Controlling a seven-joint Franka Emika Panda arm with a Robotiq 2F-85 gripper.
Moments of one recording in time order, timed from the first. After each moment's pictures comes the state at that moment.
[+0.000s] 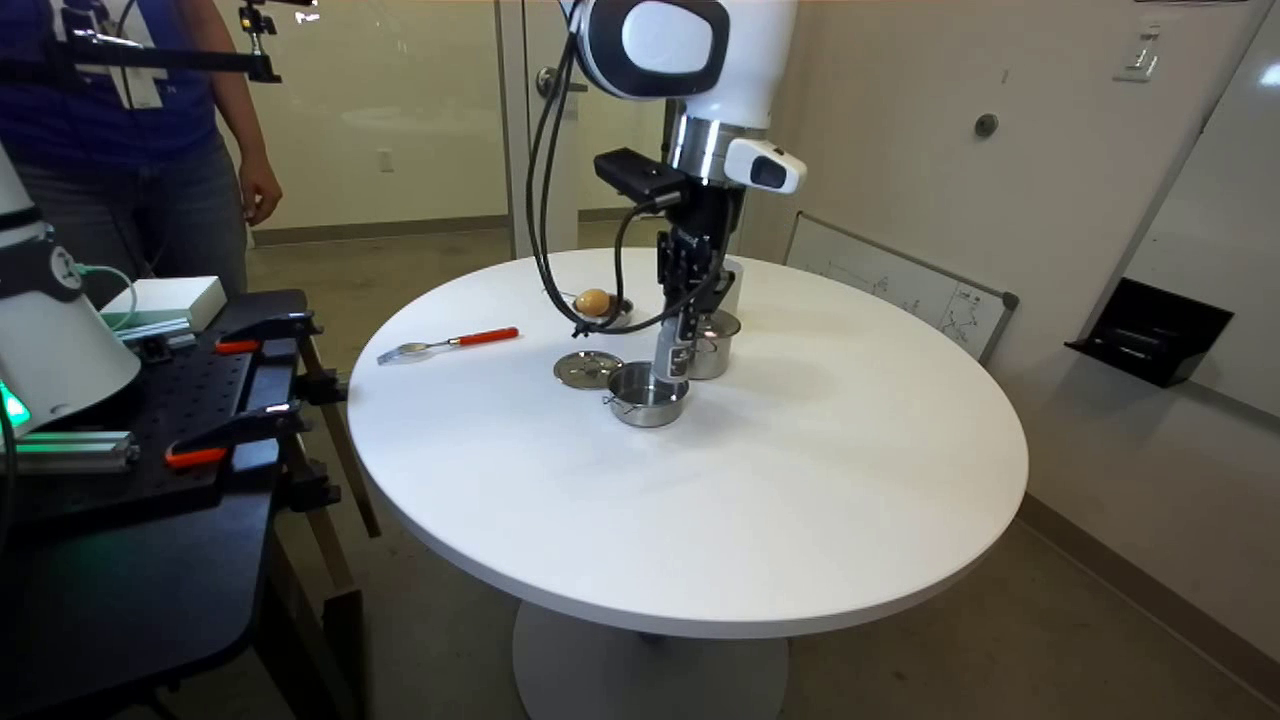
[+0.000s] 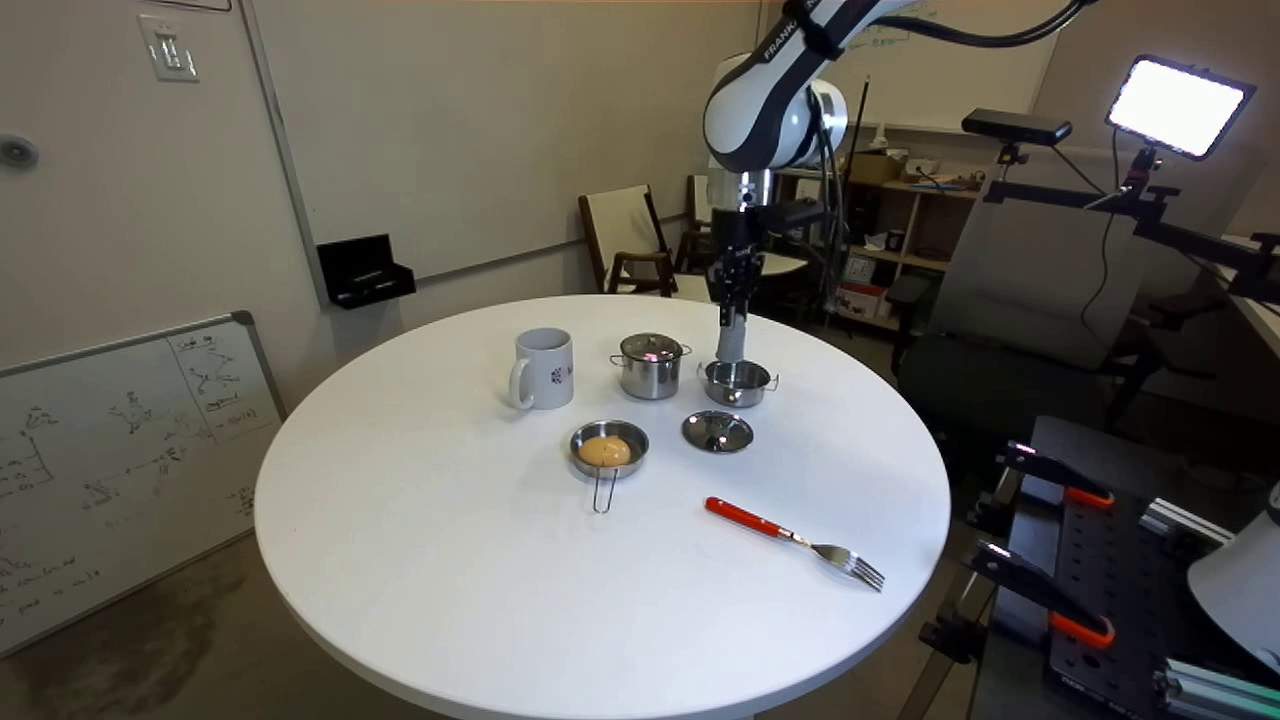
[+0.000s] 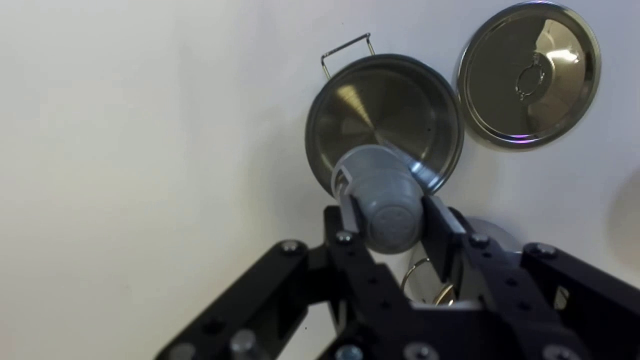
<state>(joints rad) -0.19 0.56 -0.05 -1.87 0.00 2.35 -0.21</state>
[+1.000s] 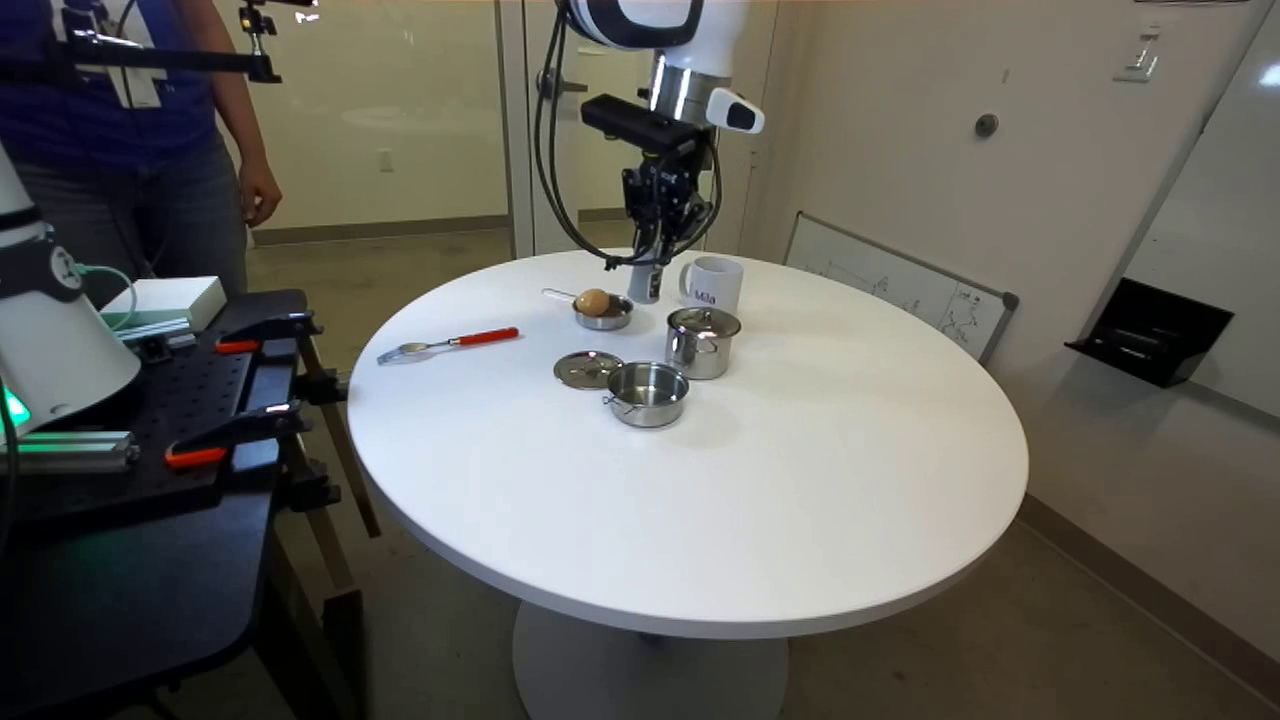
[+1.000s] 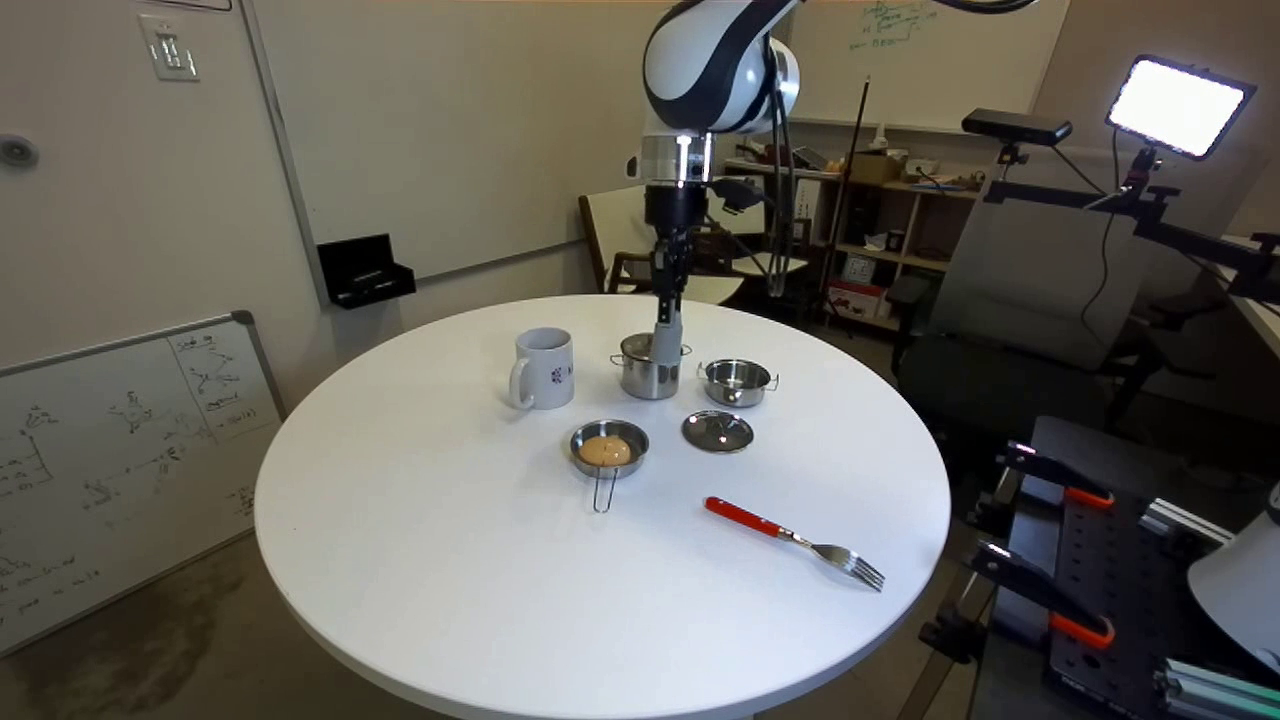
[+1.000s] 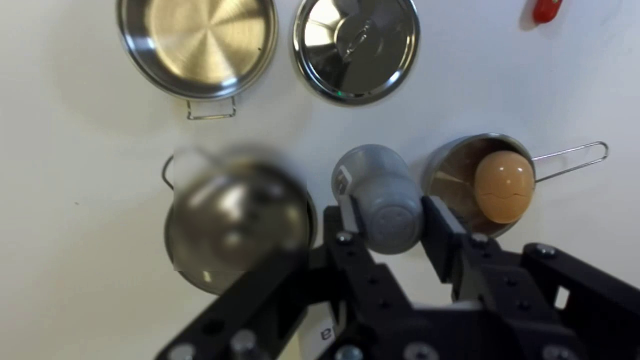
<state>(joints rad) -0.15 0.53 0.11 -1.82 0.04 2.26 -0.46</state>
